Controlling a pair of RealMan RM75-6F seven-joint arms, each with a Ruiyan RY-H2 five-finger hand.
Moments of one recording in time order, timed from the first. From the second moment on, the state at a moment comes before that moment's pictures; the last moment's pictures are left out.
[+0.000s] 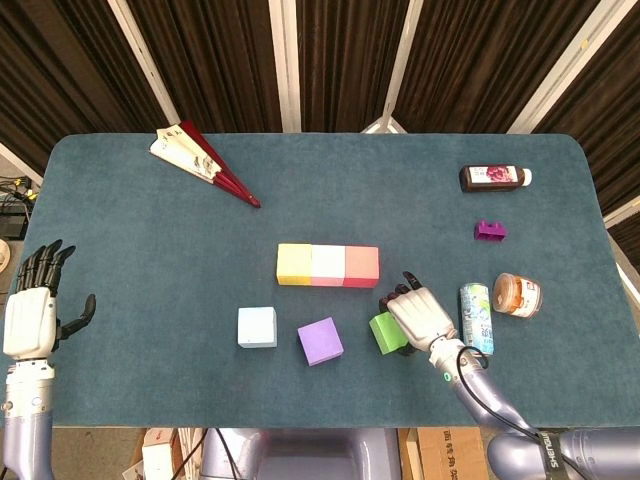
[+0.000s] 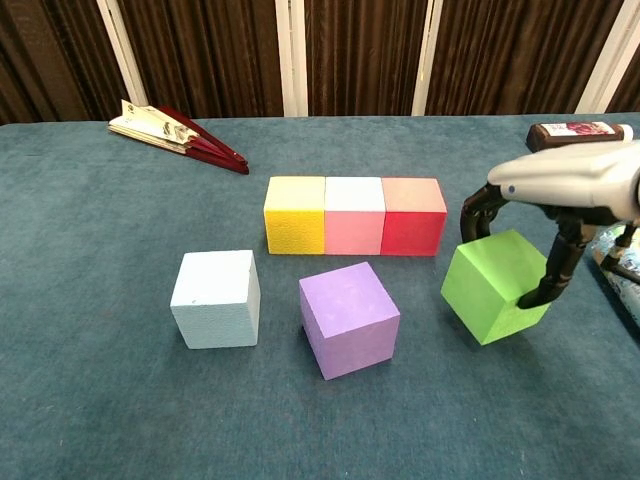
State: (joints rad) left arm -0.17 -1.36 -0.19 -1.60 1.35 1.54 0.06; right arm 0.86 -1.20 0.01 -2.03 -0.75 1.03 -0.69
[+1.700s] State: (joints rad) left arm -0.16 -1.37 -0.21 -1.59 1.35 1.59 0.12; right arm 1.55 -1.25 0.25 -1.68 0.45 1.00 -0.91
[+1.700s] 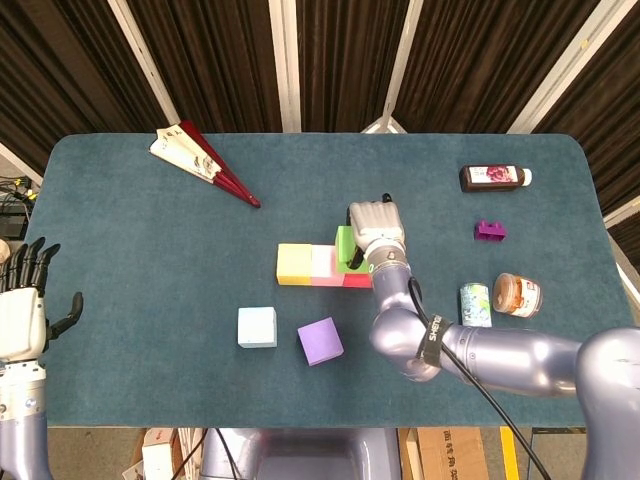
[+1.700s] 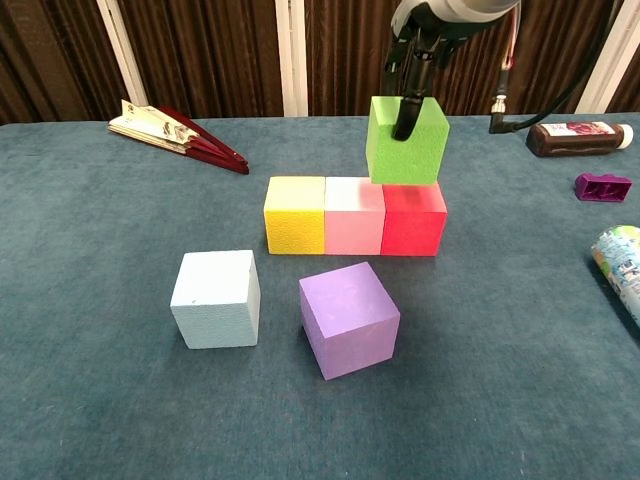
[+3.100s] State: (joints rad) left arm -0.15 -1.37 -0.22 -1.60 1.32 1.58 0.13; right arm 1.46 -1.42 0.41 -1.59 0.37 1.09 -1.02
